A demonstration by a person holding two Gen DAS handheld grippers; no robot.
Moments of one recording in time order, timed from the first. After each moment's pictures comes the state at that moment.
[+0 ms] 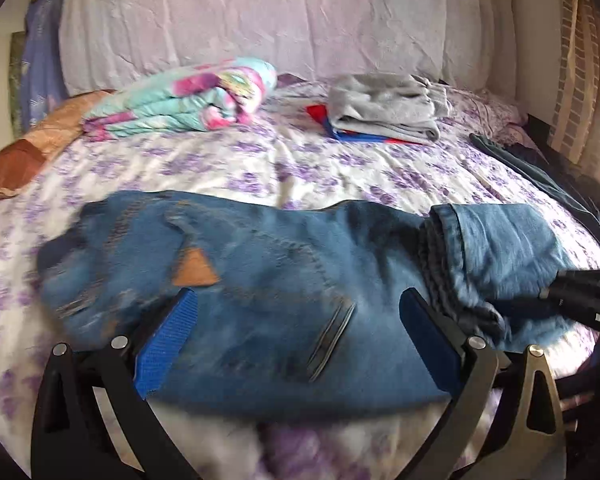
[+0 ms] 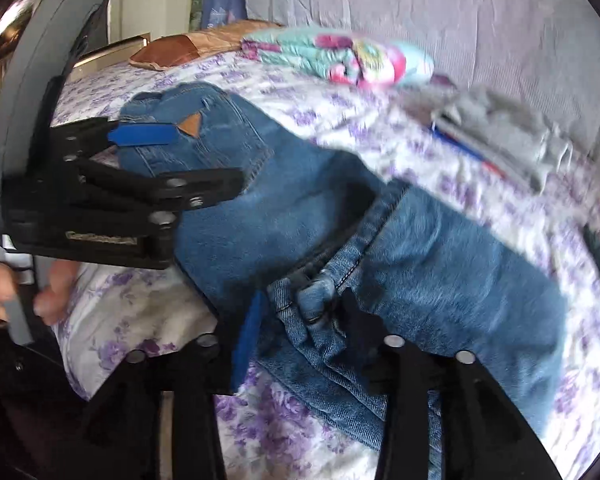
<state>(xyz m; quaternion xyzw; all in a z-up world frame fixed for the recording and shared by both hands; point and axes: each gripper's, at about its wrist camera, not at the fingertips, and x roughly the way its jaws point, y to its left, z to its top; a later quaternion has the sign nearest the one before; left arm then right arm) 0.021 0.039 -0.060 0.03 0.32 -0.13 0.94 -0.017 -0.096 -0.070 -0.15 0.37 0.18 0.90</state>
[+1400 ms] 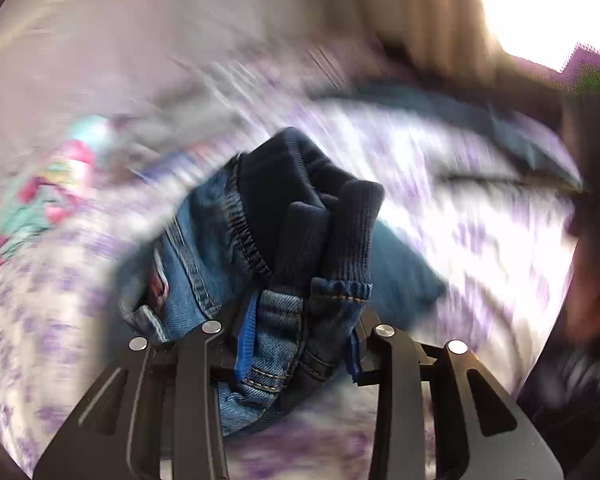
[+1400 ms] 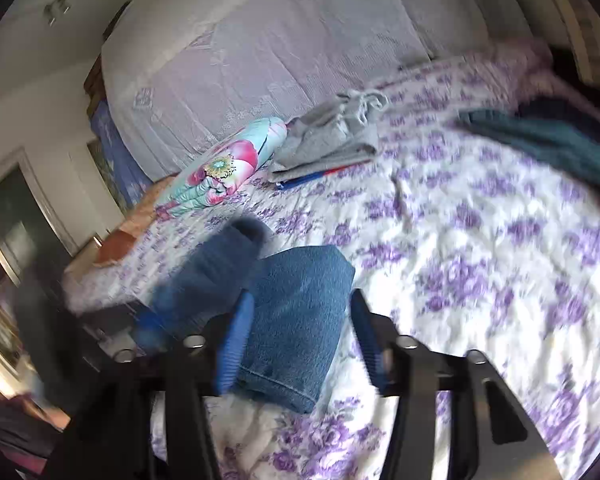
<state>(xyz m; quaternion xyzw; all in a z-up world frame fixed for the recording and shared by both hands) -0.032 -0.151 -0.057 0.23 0.32 -0.33 0.86 -0.085 -0.315 -0.040 0.22 0.27 0.09 0.93</state>
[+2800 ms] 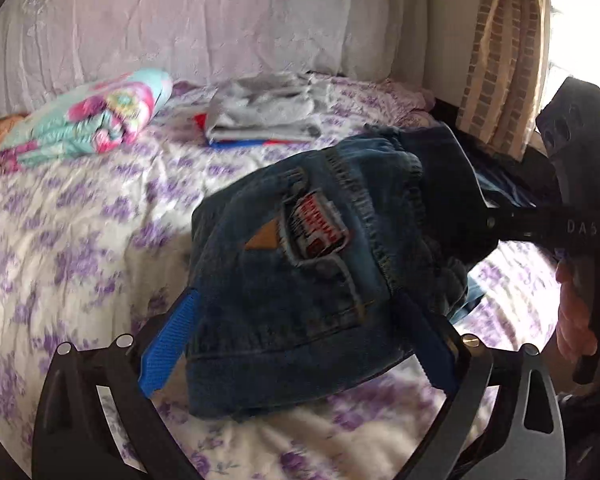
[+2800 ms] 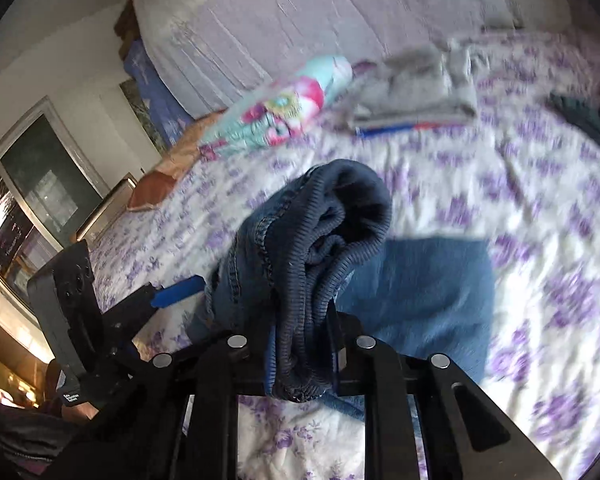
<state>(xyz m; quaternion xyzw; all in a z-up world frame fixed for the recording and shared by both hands) -0.005 -0.030 -0.028 0.03 0.31 -0.30 0.90 -0.030 -0.218 -0.005 0.15 0.35 0.18 0.91</state>
